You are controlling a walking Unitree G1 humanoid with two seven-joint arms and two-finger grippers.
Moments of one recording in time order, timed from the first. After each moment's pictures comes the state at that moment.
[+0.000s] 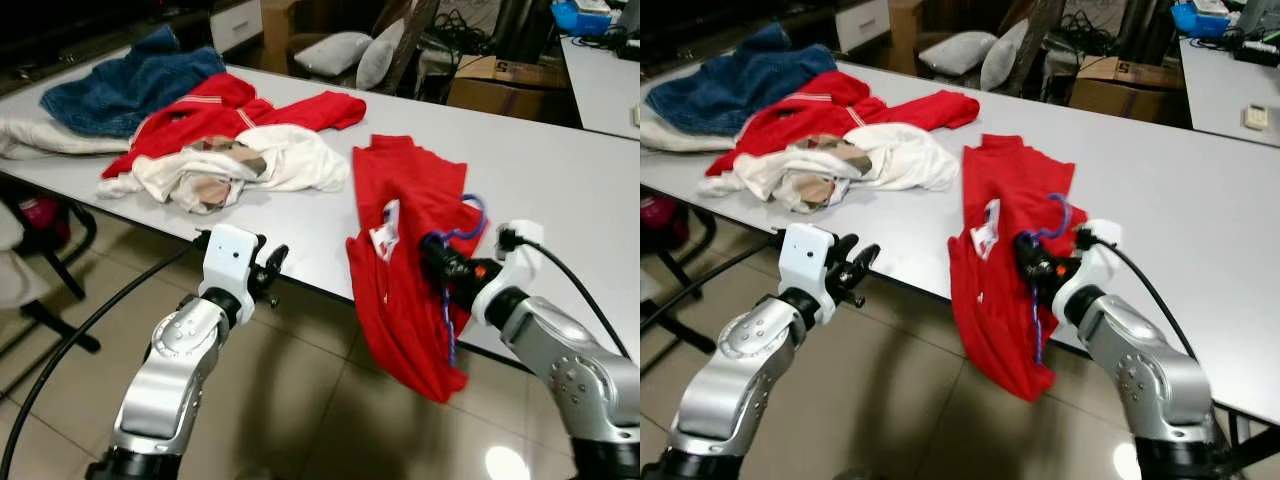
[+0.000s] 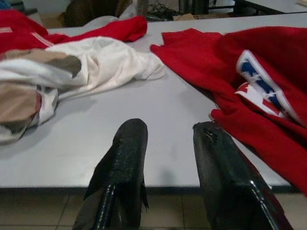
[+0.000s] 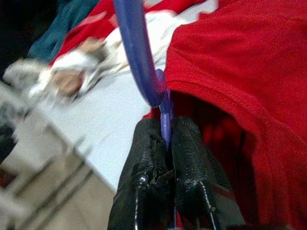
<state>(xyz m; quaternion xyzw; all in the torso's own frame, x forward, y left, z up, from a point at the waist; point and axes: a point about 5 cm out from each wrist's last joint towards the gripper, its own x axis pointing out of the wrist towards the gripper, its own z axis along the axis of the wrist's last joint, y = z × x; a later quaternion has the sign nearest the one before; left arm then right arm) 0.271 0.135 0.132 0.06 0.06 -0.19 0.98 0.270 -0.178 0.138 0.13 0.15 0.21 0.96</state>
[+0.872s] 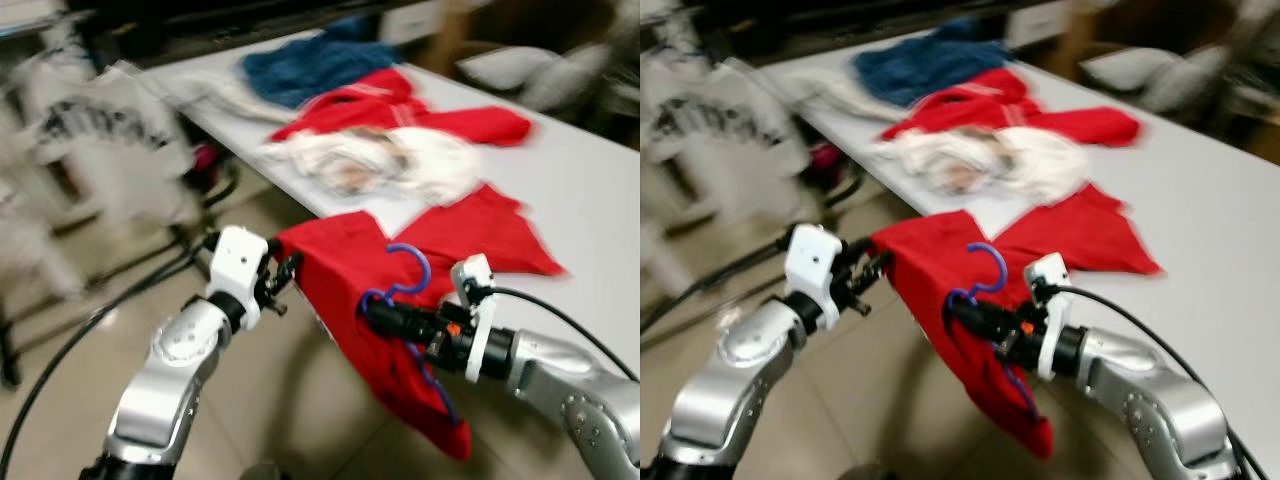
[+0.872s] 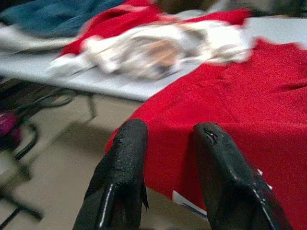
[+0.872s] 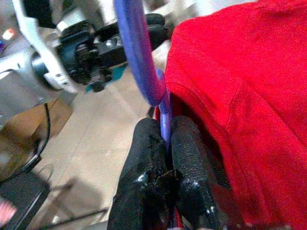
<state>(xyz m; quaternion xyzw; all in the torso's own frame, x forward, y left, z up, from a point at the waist) 0.262 0.132 0.136 0.06 0.06 -0.24 0.97 0.222 -0.141 0.135 0.09 0.18 0.48 0.86</state>
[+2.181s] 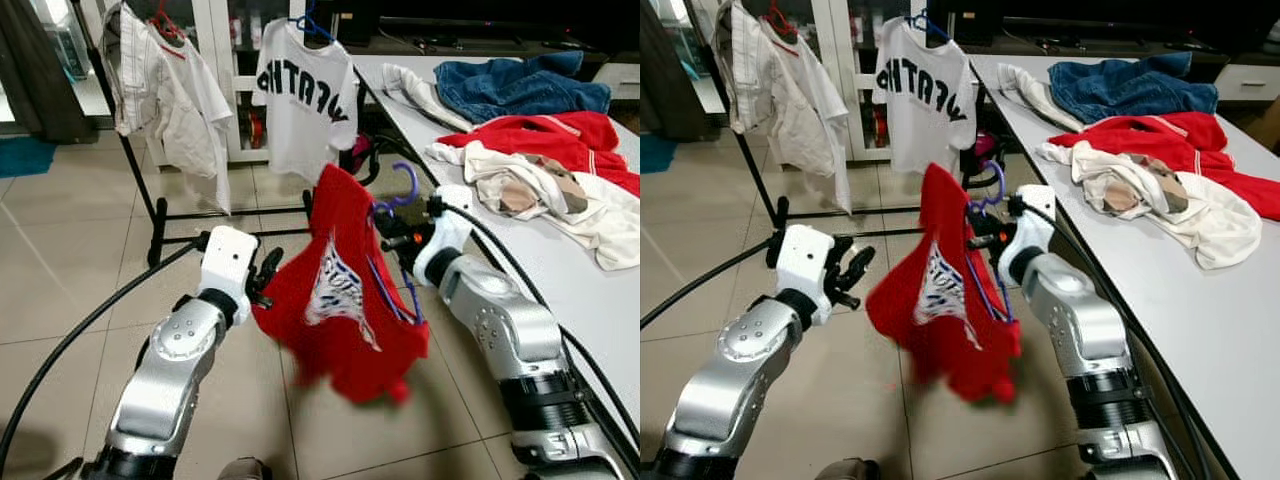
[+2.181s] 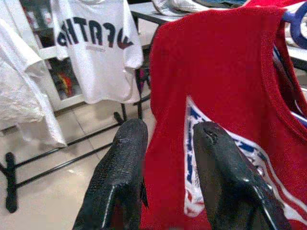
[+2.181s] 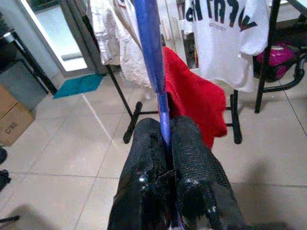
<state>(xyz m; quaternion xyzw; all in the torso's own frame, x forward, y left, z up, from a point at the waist) 0.274 0.135 0.129 0.07 0.08 -0.19 0.98 0.322 -0.120 0.145 0.07 0.11 0.23 0.96</state>
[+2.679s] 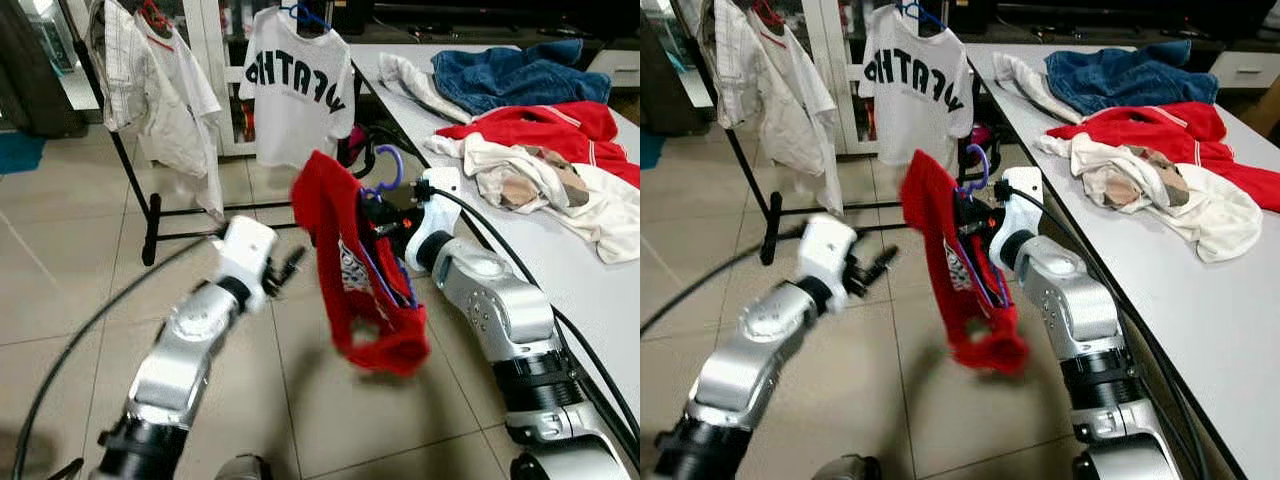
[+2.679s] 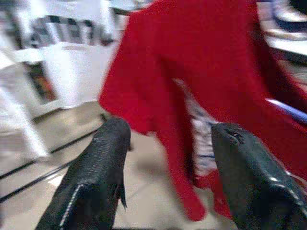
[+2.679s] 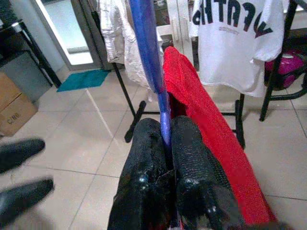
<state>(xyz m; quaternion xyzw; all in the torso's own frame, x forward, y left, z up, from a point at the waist) 0.296 0.132 0.129 0.09 0.07 -0.20 0.97 0.330 -0.111 0.159 0.04 0.09 0.26 0.96</state>
